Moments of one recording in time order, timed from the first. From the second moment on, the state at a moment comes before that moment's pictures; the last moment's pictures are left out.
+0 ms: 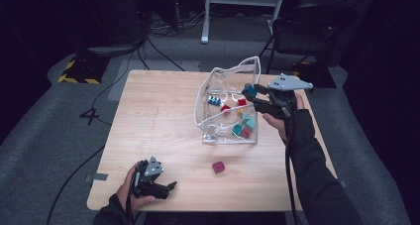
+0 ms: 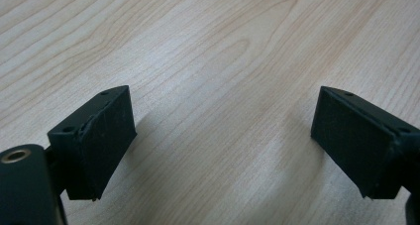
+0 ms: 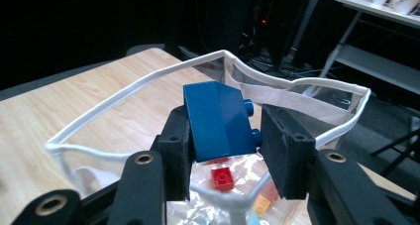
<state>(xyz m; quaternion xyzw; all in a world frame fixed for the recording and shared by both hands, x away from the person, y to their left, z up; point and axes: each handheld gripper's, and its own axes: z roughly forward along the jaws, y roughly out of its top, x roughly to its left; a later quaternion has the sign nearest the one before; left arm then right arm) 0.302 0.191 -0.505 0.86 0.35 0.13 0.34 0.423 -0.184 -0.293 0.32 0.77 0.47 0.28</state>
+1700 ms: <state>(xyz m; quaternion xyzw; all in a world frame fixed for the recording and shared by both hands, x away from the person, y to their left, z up) 0.301 0.191 -0.505 0.86 0.35 0.13 0.34 0.473 -0.152 -0.324 0.37 0.79 0.41 0.29</state>
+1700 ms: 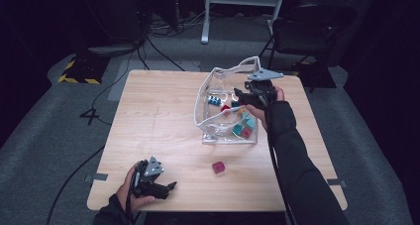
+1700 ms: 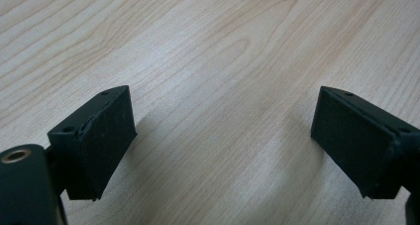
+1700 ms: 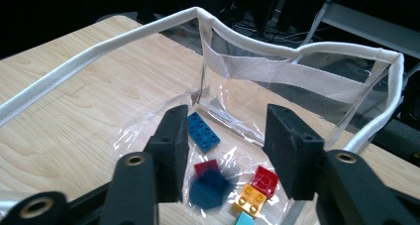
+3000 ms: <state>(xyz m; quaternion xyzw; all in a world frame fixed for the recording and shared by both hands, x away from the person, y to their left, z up) 0.301 0.191 -0.505 0.86 0.35 0.13 0.34 0.364 -0.181 -0.342 0.25 0.81 0.46 0.26</state>
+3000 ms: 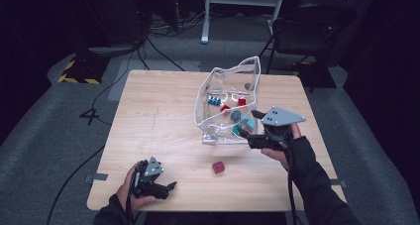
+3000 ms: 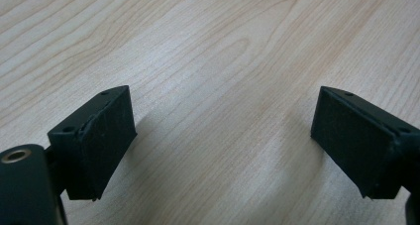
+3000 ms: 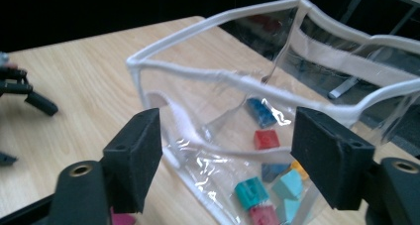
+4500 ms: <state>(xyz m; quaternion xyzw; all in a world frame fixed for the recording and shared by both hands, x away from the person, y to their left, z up) 0.301 0.191 -0.505 0.86 0.35 0.13 0.34 0.329 -0.129 -0.482 0.24 0.87 0.41 0.12</state>
